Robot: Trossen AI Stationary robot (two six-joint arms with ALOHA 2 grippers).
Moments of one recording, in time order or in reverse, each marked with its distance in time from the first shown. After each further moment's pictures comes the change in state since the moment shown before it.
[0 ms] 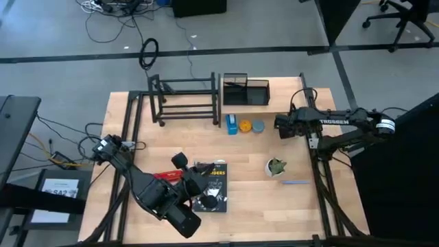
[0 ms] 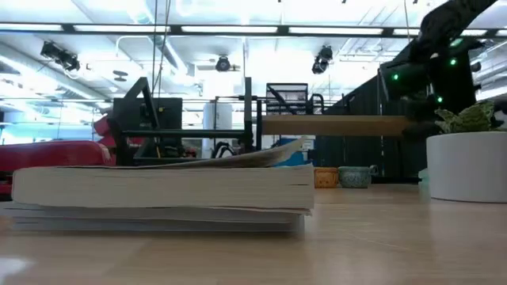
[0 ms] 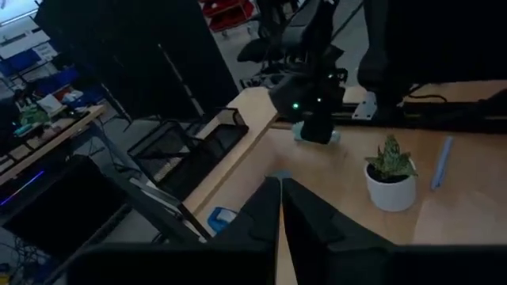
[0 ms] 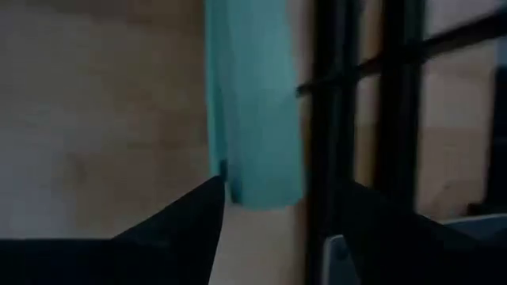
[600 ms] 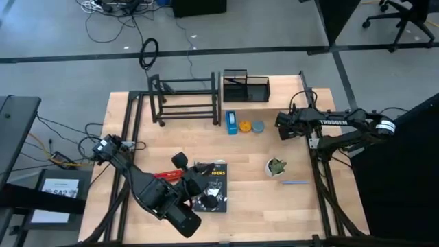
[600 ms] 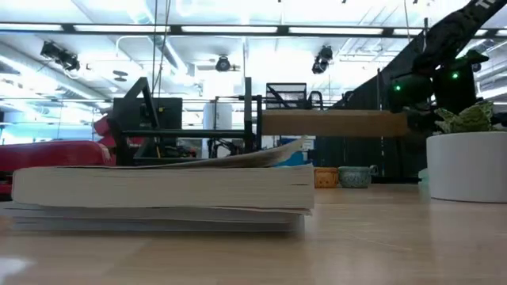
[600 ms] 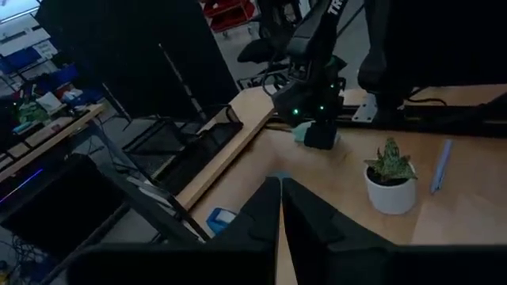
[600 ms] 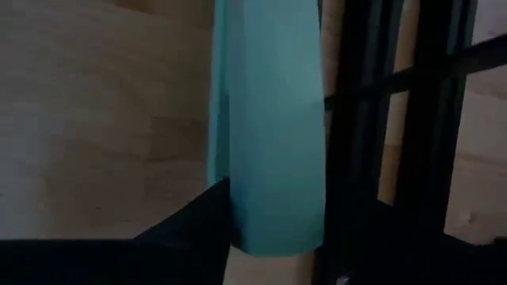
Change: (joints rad) left arm 0.000 0.000 0.000 0.011 -0.001 -0.002; right arm -0.037 0.001 -0.062 0.089 0.036 -0.107
